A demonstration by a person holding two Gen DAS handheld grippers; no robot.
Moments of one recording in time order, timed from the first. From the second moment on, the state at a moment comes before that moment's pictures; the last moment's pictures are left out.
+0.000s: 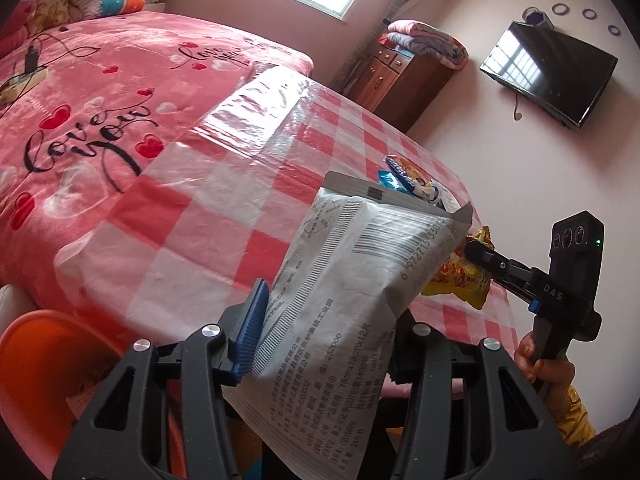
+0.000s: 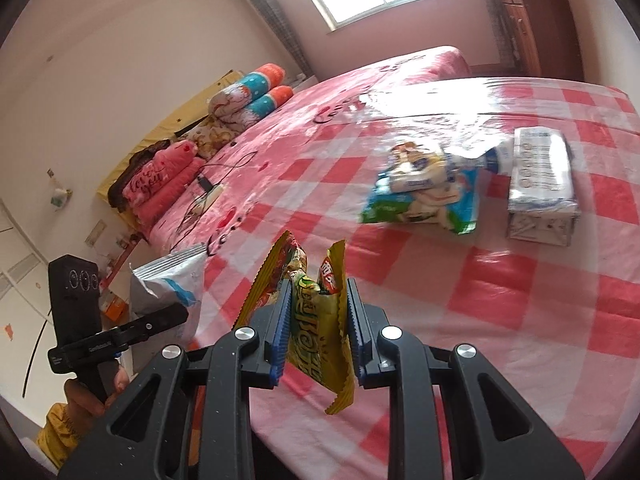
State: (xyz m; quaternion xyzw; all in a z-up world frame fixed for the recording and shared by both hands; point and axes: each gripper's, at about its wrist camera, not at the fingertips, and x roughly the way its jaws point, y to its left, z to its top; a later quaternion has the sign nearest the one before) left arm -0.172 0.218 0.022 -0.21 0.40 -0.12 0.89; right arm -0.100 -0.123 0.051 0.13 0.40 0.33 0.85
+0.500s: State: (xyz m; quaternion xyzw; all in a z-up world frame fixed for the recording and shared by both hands) left arm -0.247 0.312 0.012 -0.25 0.39 0.00 0.89; right arm -0.133 0.000 0.058 0.07 0.43 0.44 0.78
